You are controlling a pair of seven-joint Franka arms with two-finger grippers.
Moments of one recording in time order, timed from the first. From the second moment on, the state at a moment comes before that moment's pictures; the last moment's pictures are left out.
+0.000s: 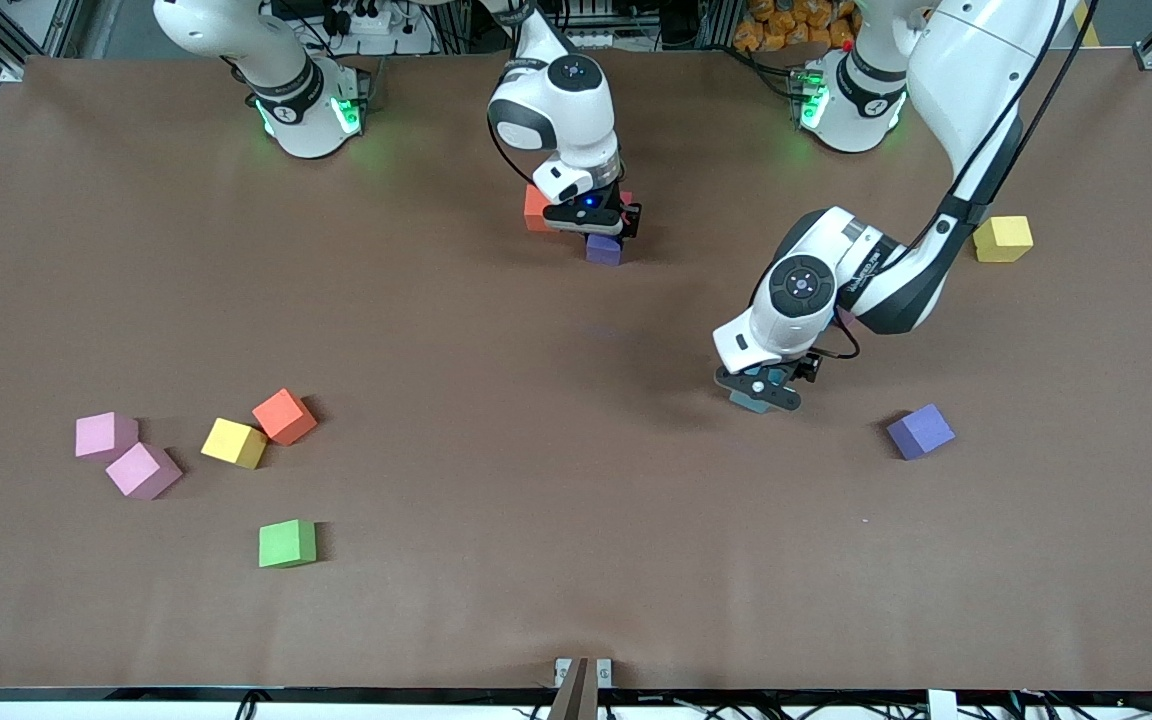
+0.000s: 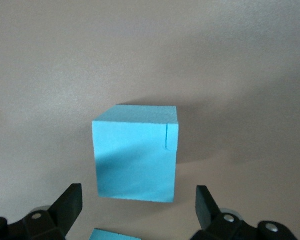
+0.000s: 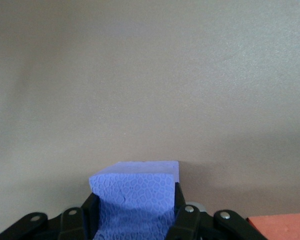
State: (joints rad) left arm -0.07 0.48 -0.41 -2.01 0.37 2.31 -0.26; right arm 1.28 0.51 -0.16 -2.06 -0.05 2.76 1.43
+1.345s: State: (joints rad) left arm -0.07 0.53 -0.39 -1.96 0.37 2.36 -0.14; right arm 1.30 0.53 -0.19 -2.02 -0.08 2.77 1.50
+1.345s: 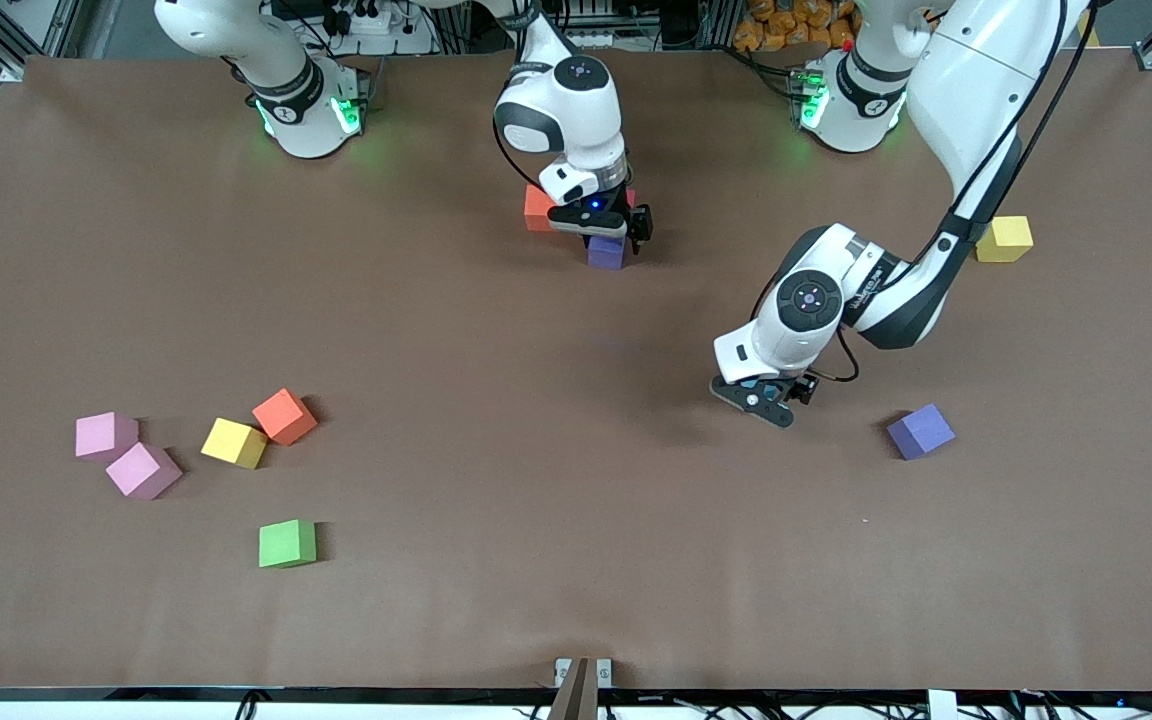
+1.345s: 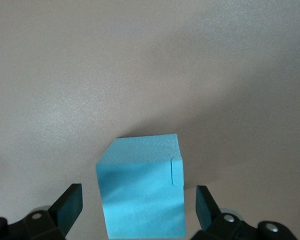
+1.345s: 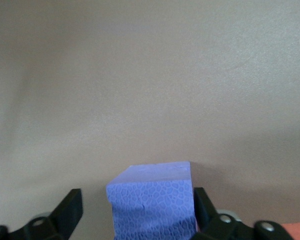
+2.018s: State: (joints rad) left arm -0.08 0.56 -0.39 -1.95 0.37 2.36 -0.14; right arm 1.22 0.46 -0.25 -1.99 -0.09 2.66 1.28
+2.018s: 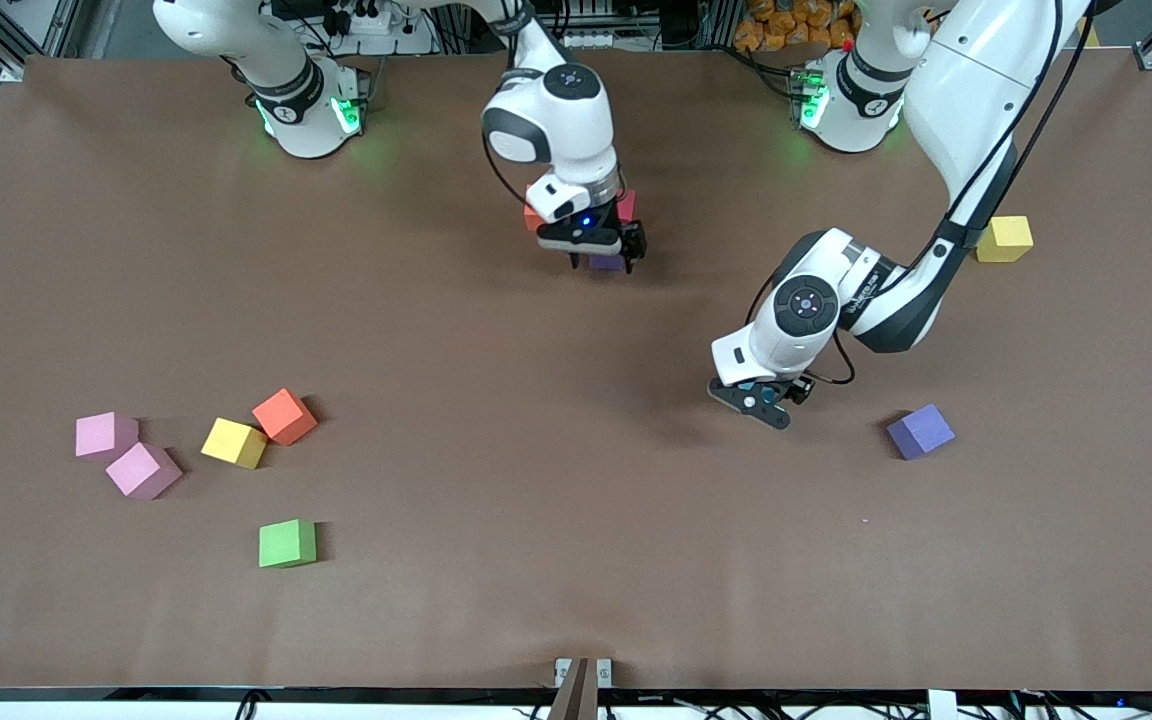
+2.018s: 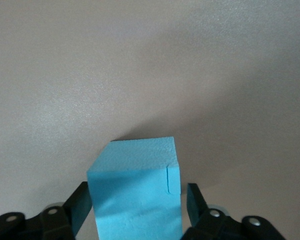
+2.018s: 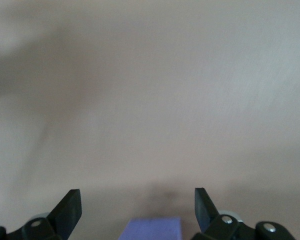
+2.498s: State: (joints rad) left arm -0.08 0.55 -0.39 -1.92 0.36 2.36 -0.14; right arm 0.86 0.35 -0.25 -1.99 -0.09 2.55 0.68
